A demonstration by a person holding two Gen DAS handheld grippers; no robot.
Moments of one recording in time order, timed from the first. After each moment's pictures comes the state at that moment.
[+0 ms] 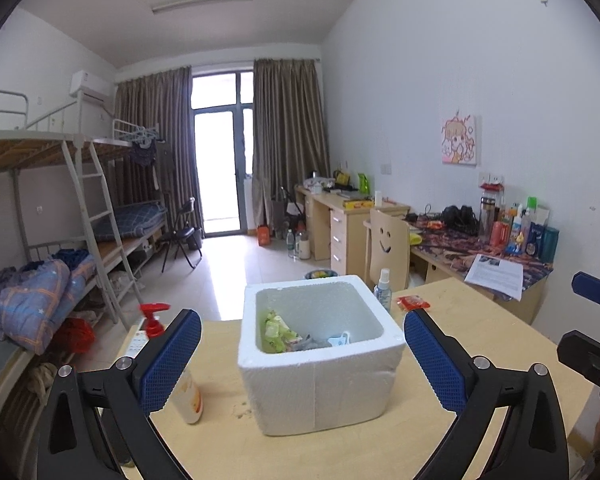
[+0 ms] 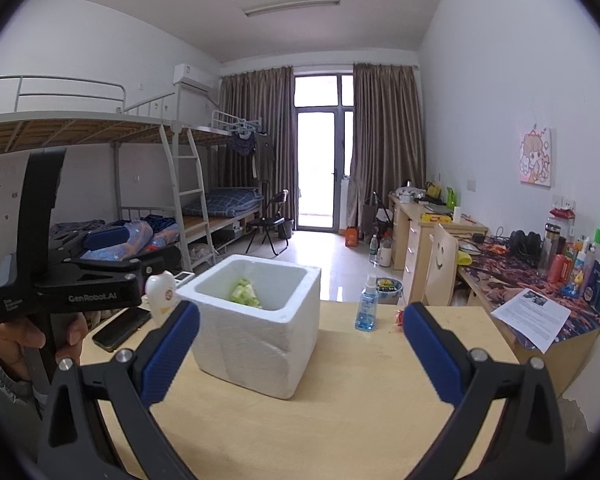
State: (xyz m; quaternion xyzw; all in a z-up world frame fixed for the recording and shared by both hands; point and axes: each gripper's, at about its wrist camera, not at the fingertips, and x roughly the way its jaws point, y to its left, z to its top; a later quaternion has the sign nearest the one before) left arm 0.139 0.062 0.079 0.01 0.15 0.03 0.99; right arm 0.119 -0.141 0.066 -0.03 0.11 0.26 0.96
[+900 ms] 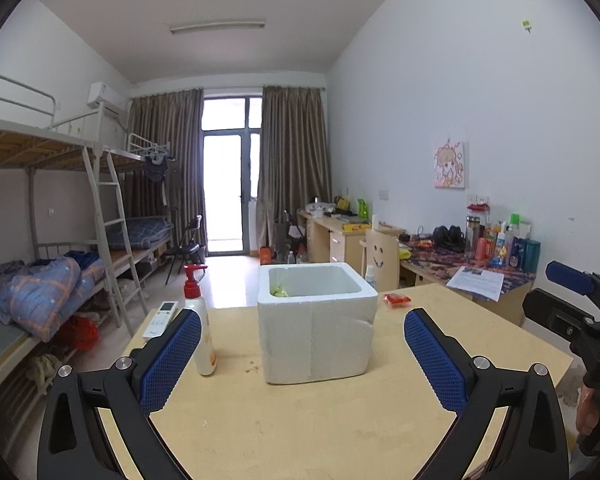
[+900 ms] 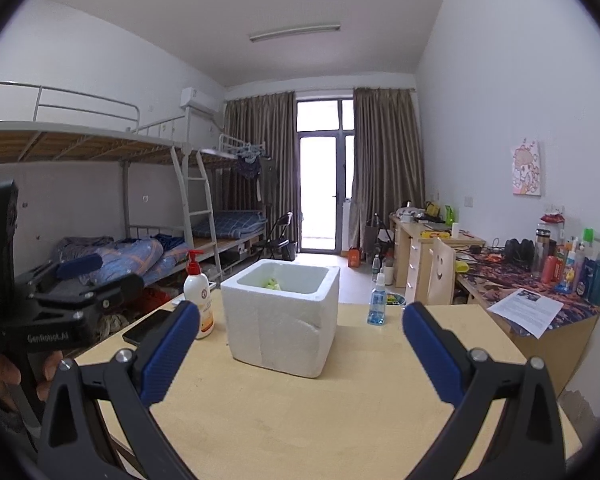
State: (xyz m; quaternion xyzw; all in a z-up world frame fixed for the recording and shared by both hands) left arm 0.021 0.060 0.047 -0.01 0.09 0.03 1.00; right arm 0.037 -0.146 0.044 -0.01 0.06 0.26 0.96
